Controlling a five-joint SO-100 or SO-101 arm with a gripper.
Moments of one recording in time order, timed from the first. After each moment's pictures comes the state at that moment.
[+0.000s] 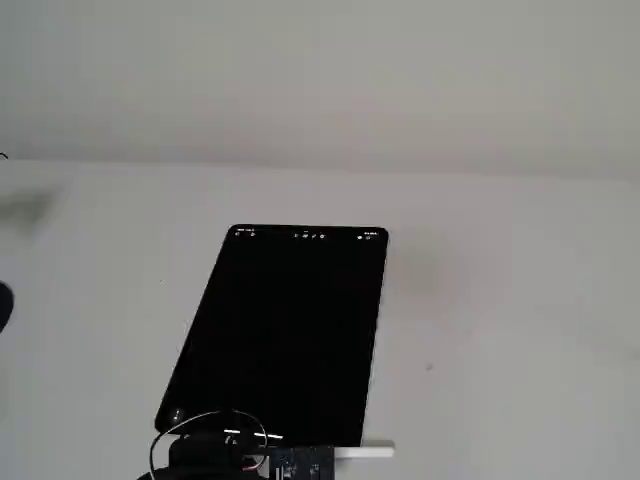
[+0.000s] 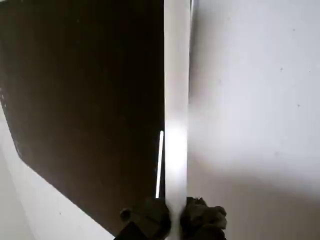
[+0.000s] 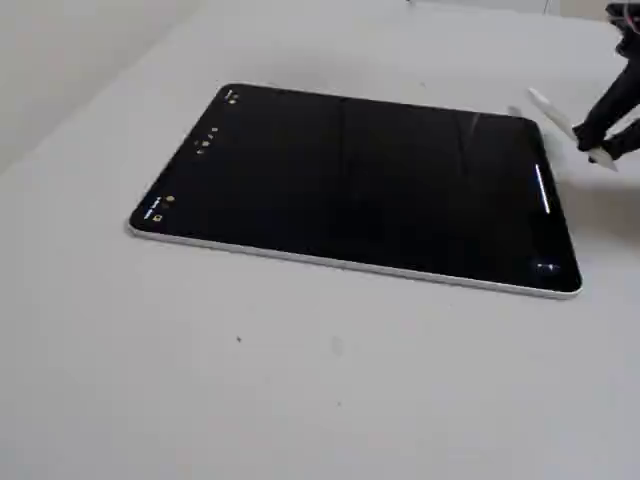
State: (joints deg) arm -9.2 189.9 172.5 70.6 0.3
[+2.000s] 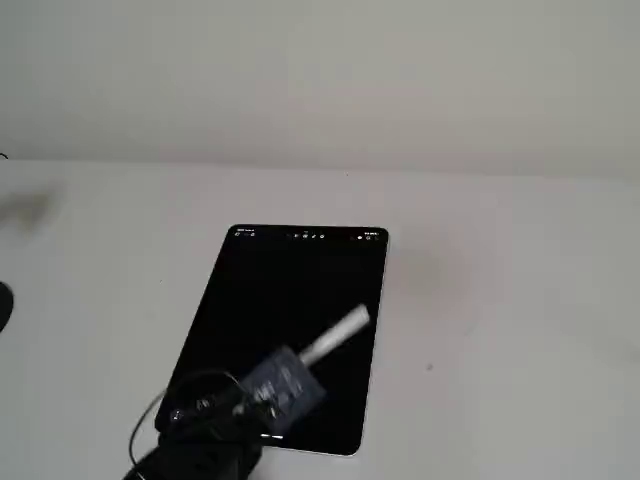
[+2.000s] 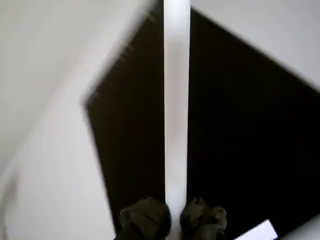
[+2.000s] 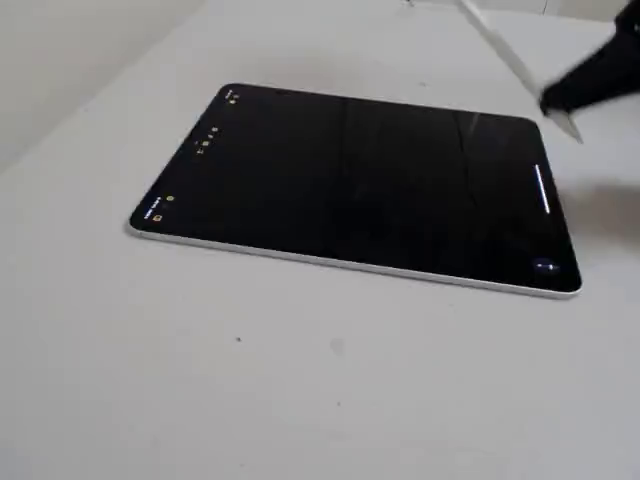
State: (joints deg) arm -10.4 189.9 174.0 42.9 -42.2
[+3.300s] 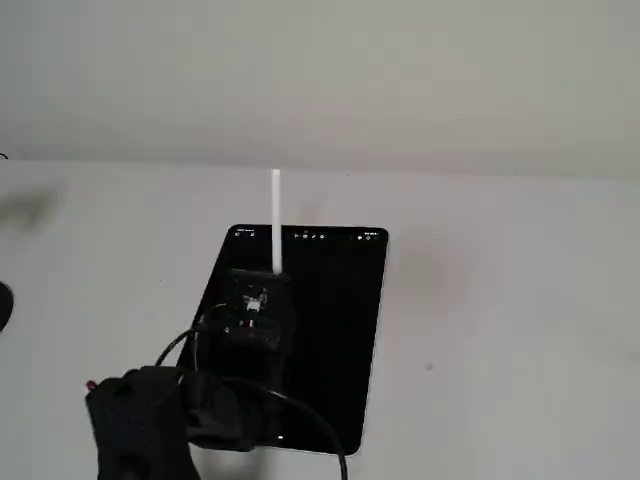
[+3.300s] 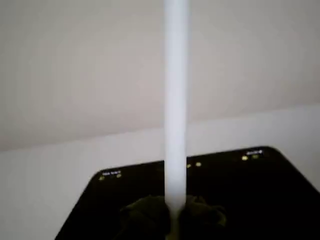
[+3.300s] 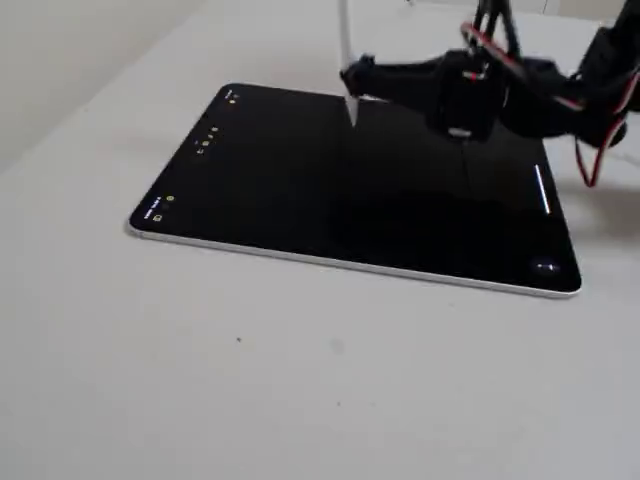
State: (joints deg) arm -12.7 58.6 138.0 -87.2 -73.6
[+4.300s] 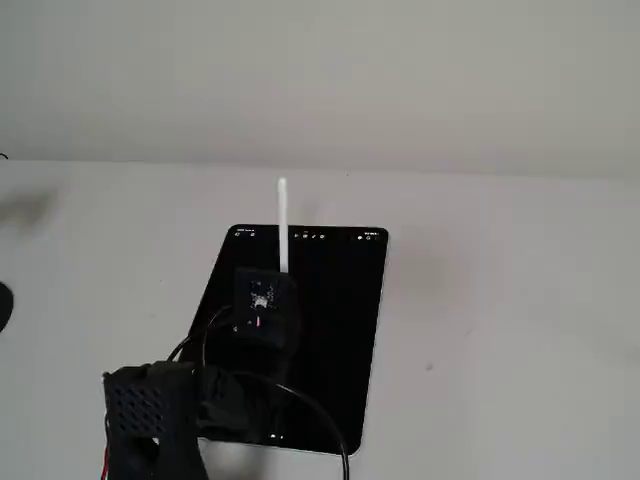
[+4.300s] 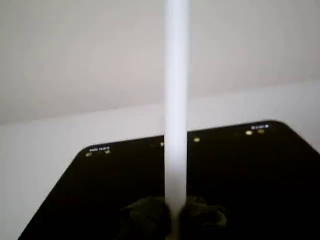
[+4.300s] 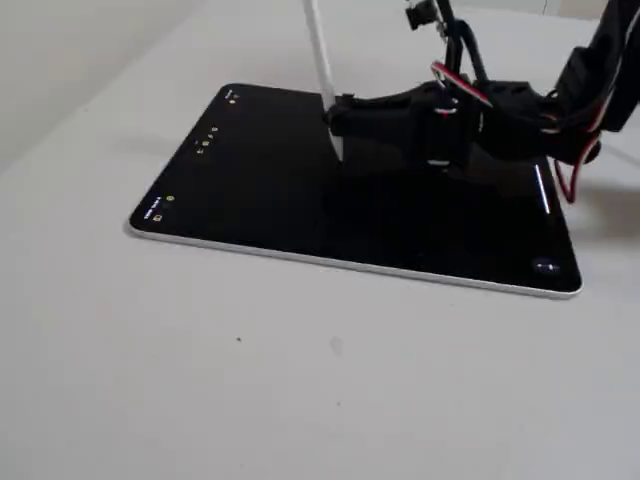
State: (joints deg) arm -13.4 51.2 129.9 -81.0 -74.7
